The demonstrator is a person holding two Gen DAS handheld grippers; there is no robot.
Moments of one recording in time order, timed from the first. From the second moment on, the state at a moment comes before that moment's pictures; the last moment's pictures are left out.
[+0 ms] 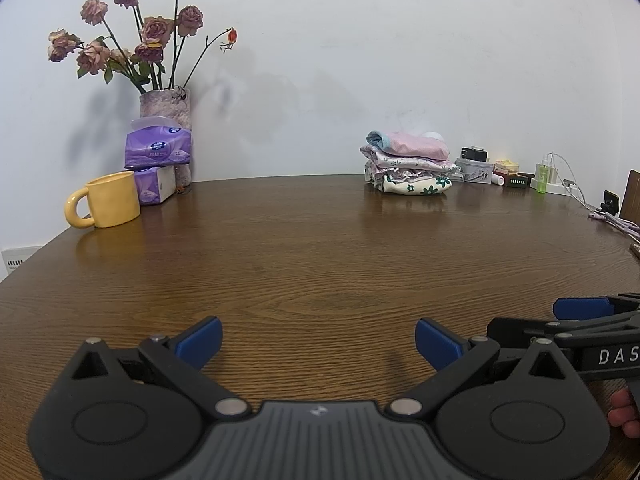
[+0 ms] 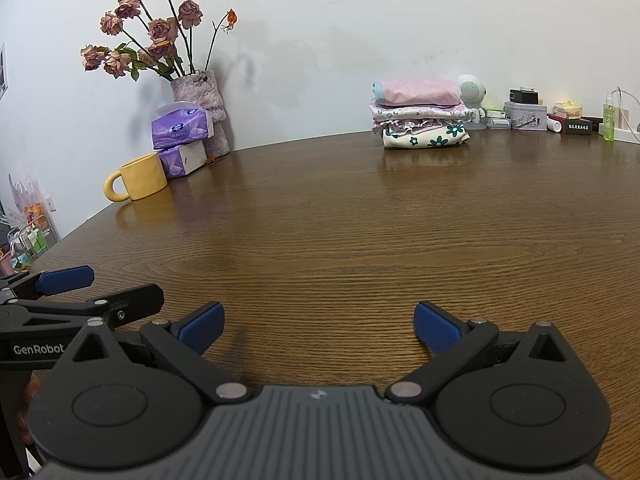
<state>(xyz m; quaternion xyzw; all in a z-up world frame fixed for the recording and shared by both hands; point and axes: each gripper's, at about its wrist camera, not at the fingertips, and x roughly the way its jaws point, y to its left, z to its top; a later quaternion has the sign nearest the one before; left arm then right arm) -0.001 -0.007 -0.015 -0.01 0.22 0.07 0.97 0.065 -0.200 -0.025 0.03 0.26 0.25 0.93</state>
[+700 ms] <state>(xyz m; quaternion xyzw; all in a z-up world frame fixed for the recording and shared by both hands) -0.001 -0.010 -0.015 0.00 0.22 0.08 0.97 0.065 -0.200 -0.024 0.02 0.26 0.25 0.93</state>
